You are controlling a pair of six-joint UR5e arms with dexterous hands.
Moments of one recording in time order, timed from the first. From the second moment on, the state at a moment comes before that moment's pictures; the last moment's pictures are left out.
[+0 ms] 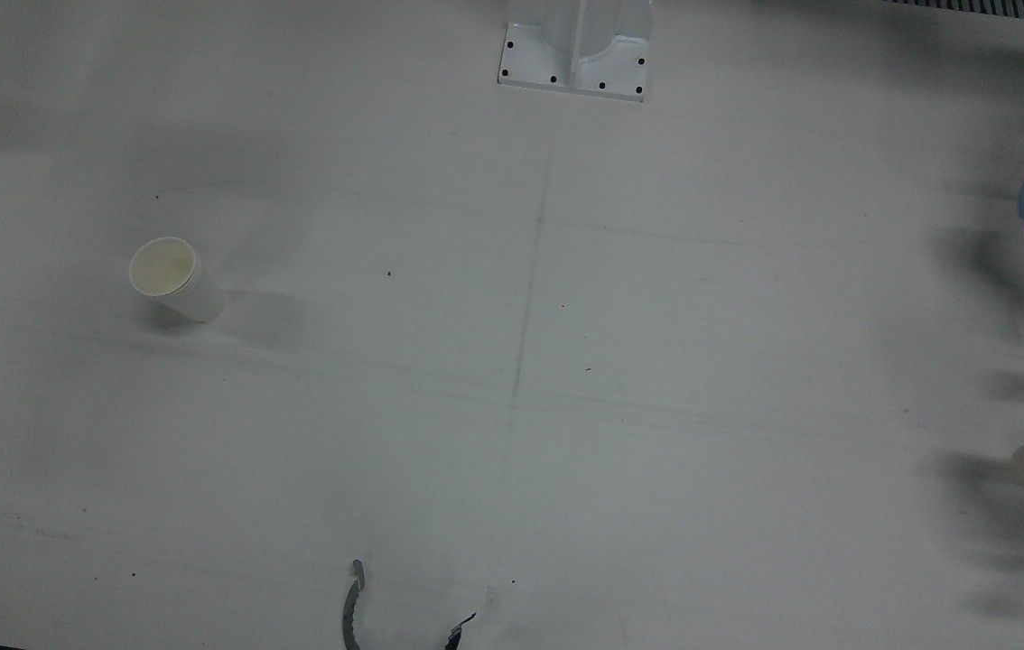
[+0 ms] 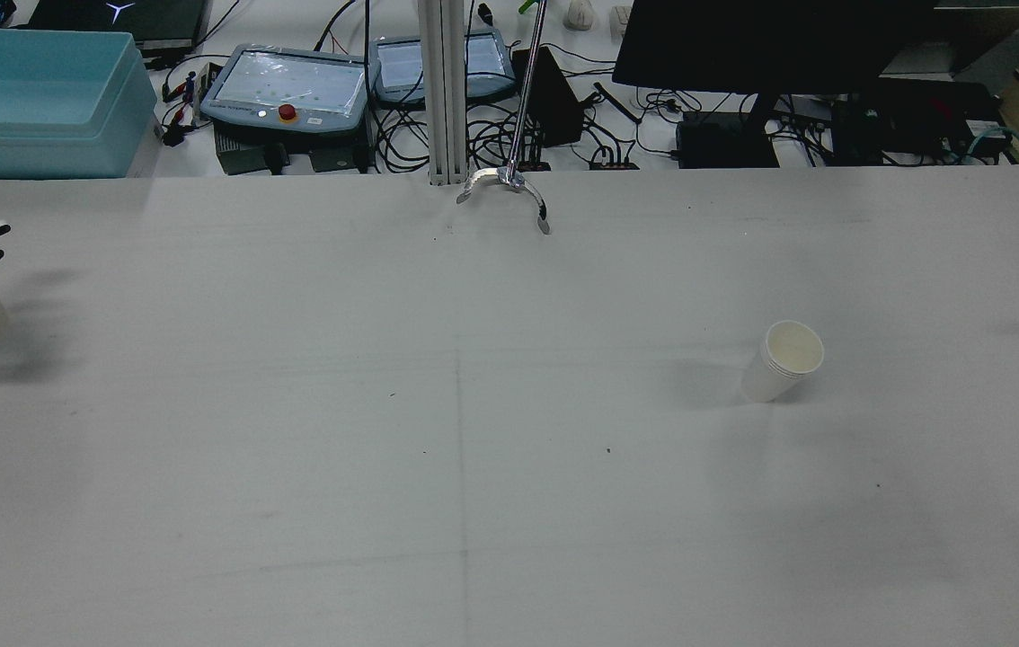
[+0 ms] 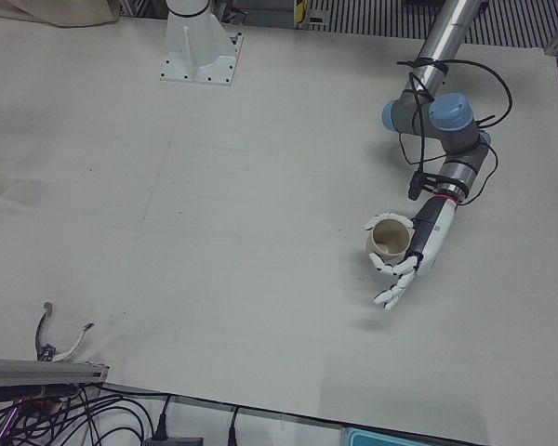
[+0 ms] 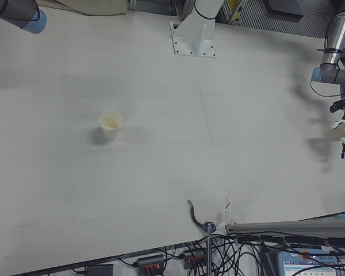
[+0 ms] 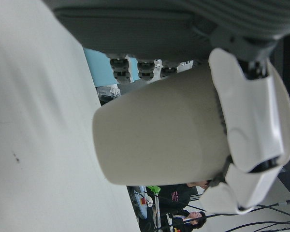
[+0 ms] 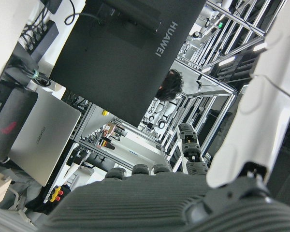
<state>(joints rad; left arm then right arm) -0.98 -1.57 -1.43 -0.35 1.31 0.31 1.37 -1.67 1.67 -3.13 -1.29 -0.47</state>
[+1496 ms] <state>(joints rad) -0.98 -1.57 -1.45 -0.32 1.32 0.29 0.54 -1.62 1.70 -3.12 -0.62 -0.19</state>
